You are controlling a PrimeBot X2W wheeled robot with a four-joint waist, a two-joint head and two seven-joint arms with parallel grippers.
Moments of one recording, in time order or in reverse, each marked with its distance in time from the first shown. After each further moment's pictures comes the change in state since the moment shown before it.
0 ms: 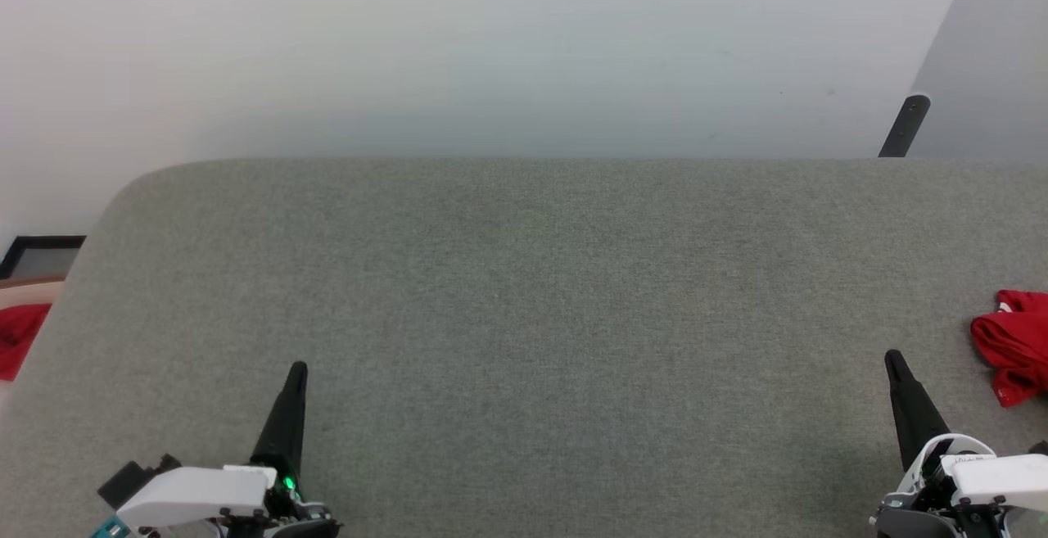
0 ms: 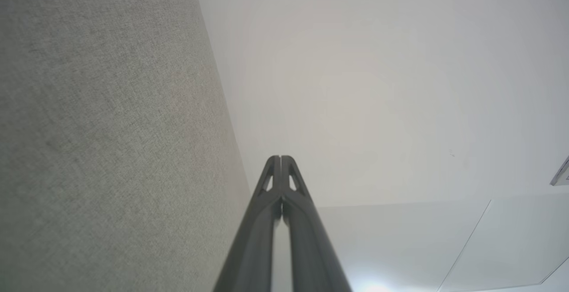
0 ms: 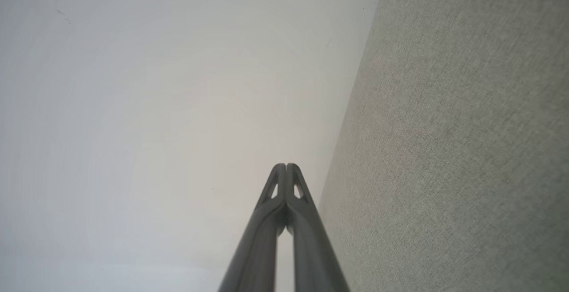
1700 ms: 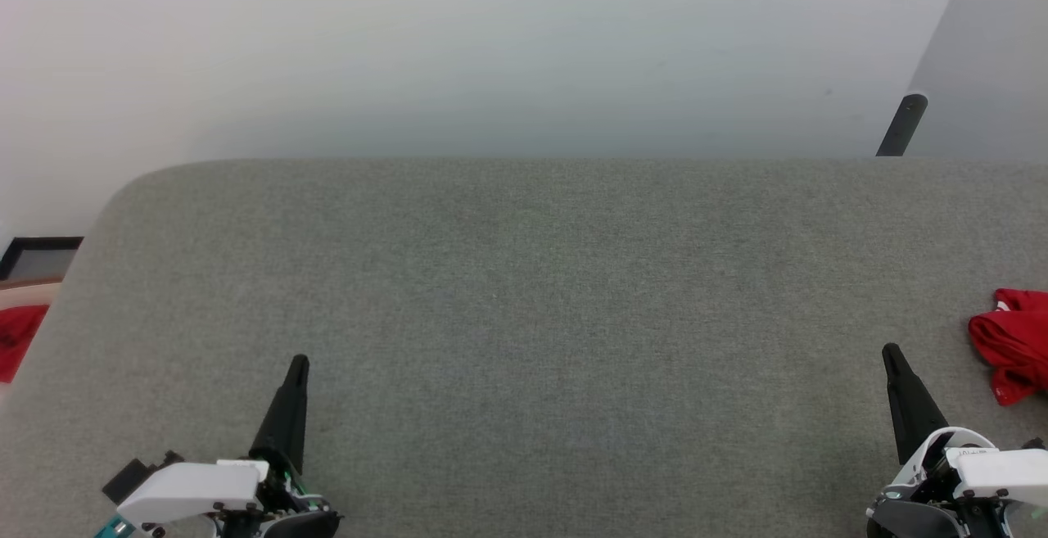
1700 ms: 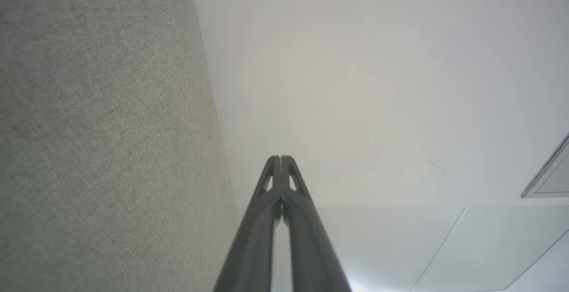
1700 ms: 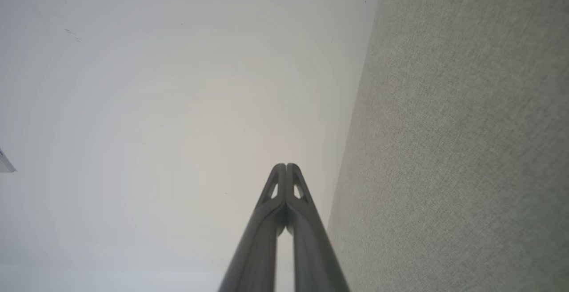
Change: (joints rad) left arm -0.018 -0.010 0.015 0.009 -0.081 0.000 0.030; right arm -0.020 0.006 -0.005 0.020 0.072 0.000 0.014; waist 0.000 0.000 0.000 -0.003
